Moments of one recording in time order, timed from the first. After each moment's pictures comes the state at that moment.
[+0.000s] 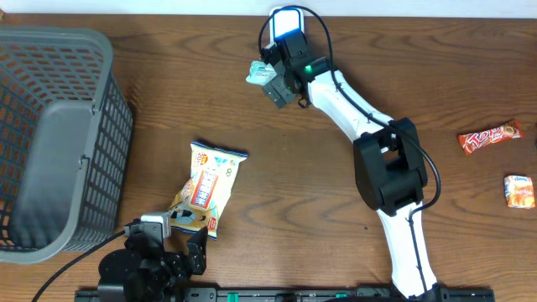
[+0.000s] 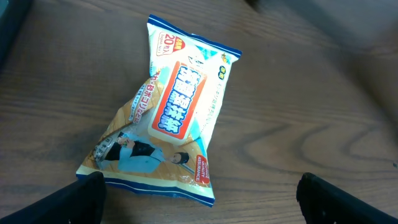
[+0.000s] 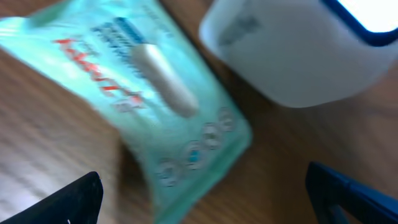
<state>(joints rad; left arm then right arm) -0.07 0.01 0.48 -1.11 0.24 -0.20 0.46 2.37 1.94 -0.55 0.14 -0.31</state>
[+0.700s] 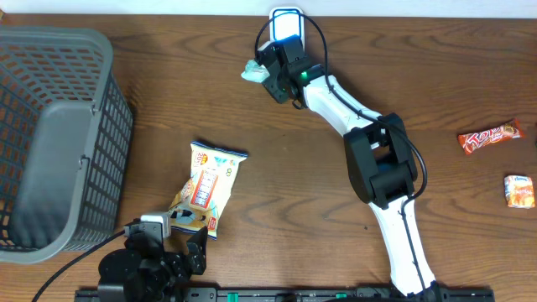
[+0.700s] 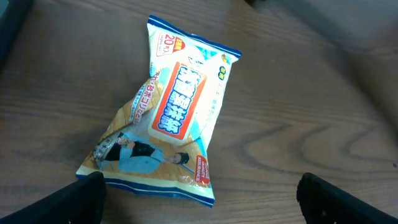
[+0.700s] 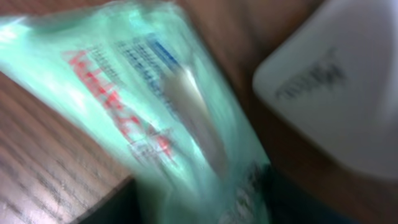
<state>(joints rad) -0.07 0.01 0.48 -1.10 0.24 -0.20 0.46 2.47 1.95 -0.41 -0.01 -0.30</state>
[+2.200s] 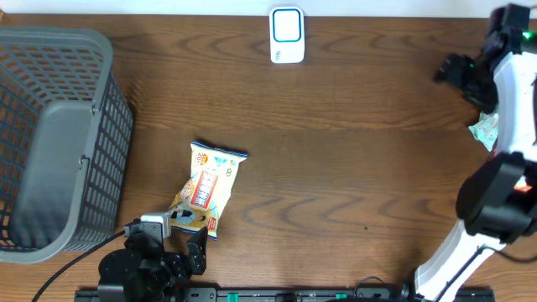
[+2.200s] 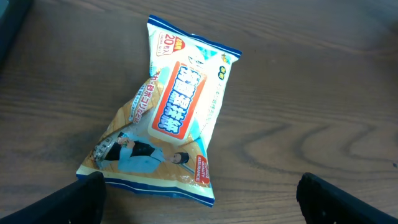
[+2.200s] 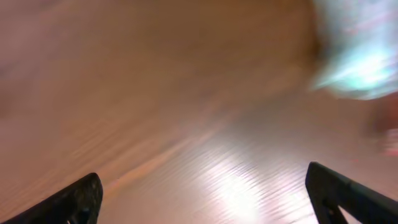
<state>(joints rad) -0.07 0.01 0.48 -1.11 0.24 -0.20 -0.23 2.03 1.96 -1.22 -0.06 0.41</state>
